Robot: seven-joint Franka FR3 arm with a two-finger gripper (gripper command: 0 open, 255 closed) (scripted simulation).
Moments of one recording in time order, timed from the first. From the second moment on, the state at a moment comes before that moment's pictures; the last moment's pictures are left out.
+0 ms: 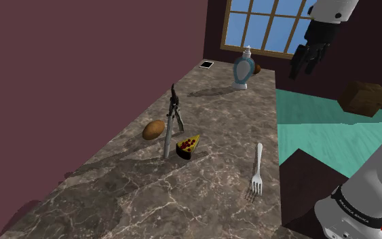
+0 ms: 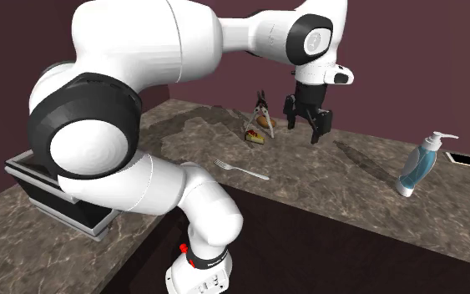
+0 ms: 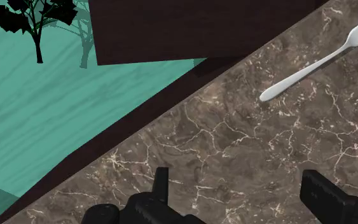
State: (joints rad) arm -0.02 -0.76 -0.04 -2.38 -0.04 1.65 0.05
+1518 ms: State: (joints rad) arm 0.01 -0.94 0.52 -2.81 0.47 1.87 1.02
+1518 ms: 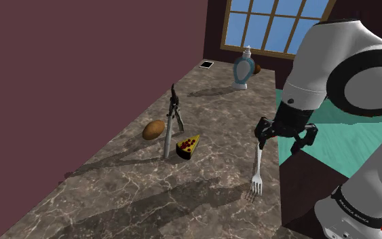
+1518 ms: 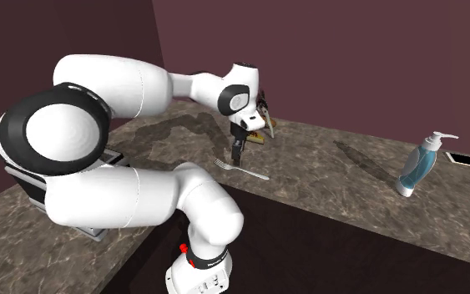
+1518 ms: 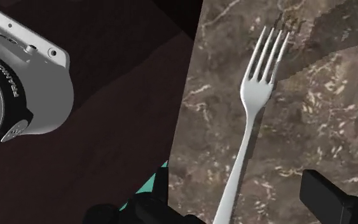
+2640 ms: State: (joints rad) arm 0.00 -0.72 0.80 -2.85 0.69 2.16 1.27
